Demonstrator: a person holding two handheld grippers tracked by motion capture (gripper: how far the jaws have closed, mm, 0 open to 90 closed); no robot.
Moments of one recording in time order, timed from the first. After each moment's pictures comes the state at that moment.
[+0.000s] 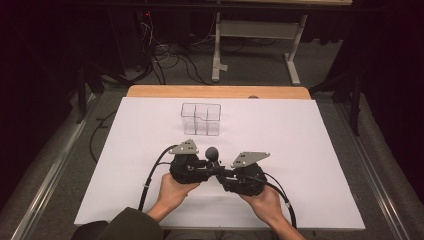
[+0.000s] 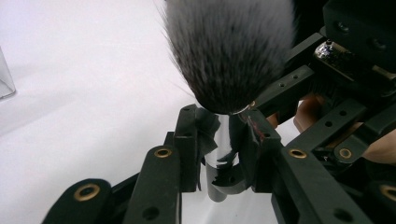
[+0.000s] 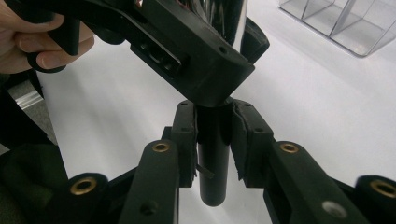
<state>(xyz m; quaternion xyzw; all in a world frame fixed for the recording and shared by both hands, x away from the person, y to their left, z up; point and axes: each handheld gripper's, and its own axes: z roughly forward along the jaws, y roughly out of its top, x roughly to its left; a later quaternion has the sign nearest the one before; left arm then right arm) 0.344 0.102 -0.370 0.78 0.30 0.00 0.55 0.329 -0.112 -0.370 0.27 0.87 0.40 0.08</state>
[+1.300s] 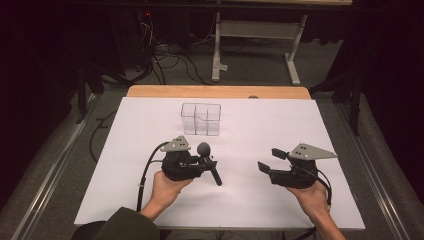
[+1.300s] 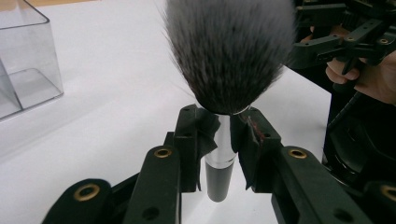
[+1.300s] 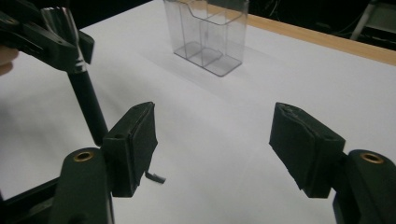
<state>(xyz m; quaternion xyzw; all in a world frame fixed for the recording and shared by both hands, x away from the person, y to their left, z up) 0.345 0.121 -0.362 0.78 0.32 0.03 0.54 0.333 -0.225 -0.347 0.34 0.79 0.47 0.18</state>
